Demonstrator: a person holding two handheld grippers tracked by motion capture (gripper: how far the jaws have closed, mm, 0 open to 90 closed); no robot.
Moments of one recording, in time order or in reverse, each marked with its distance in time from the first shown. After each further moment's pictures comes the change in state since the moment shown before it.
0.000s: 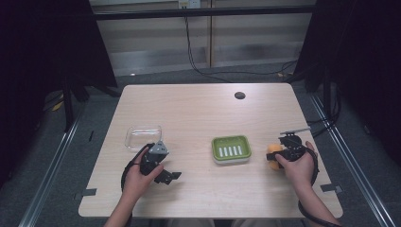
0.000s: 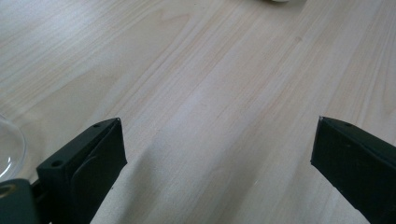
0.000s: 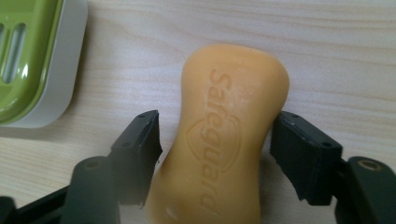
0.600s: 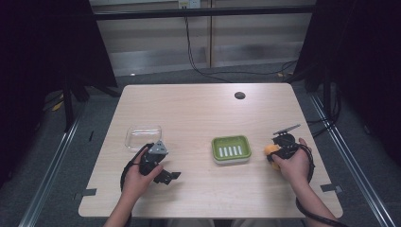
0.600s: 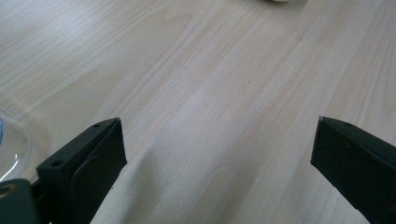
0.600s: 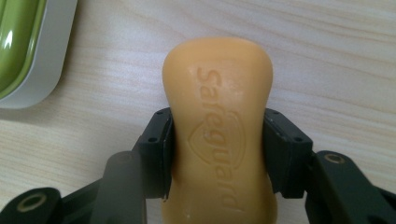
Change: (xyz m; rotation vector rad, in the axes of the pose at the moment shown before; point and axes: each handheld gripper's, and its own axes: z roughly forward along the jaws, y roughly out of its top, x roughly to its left) left arm 0.001 0.000 -0.002 0.004 0.007 0.010; right arm 0.015 0.009 0.002 0.087 -0.086 -0.115
